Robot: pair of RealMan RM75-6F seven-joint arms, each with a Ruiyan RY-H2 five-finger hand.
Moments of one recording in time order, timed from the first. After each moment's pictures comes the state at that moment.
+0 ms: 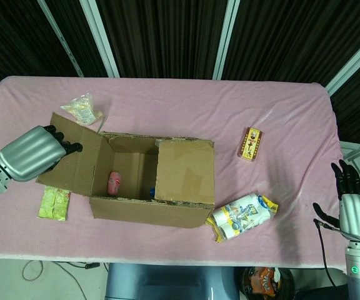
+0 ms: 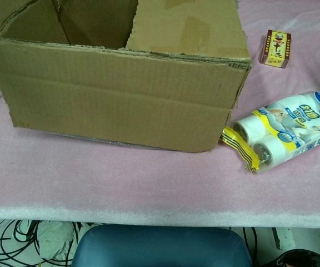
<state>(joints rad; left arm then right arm) -0.82 -0.47 -0.05 -1.80 1.84 0.90 -0.24 0.10 -1.21 0.17 -1.64 -1.43 1.56 -0.10</state>
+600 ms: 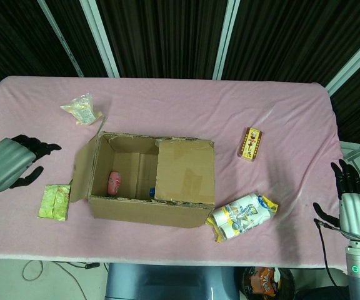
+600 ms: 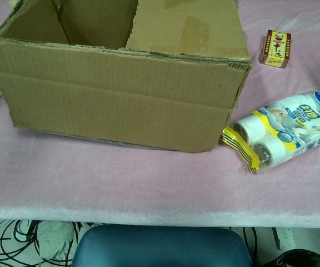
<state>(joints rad) -0.61 -0.57 -0.02 -1.78 1.69 1.05 -0.23 0.11 -1.19 0.17 -1.65 -1.42 1.55 -0.10</state>
